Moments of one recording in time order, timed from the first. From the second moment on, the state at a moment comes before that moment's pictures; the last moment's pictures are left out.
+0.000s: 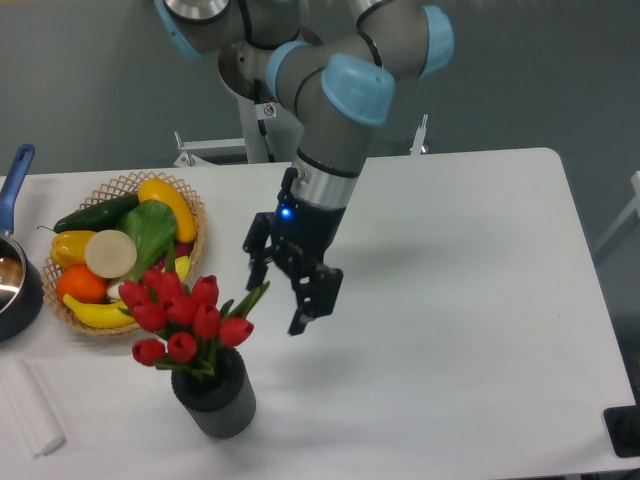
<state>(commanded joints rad) 2.47 -1.70 -1.78 -0.75 1.28 1.32</state>
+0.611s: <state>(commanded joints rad) 2.63 -1.56 -1.76 -0.99 1.49 1.71</state>
